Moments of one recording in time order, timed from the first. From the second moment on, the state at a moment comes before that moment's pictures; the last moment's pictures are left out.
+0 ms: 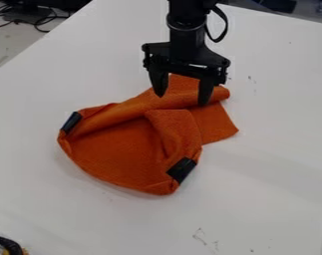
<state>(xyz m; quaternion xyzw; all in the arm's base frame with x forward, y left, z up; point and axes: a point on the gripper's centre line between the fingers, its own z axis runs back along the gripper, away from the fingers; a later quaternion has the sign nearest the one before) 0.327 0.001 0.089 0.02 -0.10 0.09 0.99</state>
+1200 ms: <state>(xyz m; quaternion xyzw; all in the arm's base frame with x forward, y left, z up) 0.434 0.005 0.038 0.00 -0.07 -0.03 1.00</state>
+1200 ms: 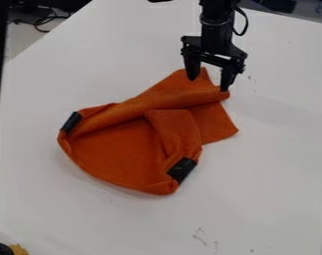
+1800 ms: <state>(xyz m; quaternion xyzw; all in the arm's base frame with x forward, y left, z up) 0.424 0.004 0.021 -0.01 -0.04 -0.02 1.00</state>
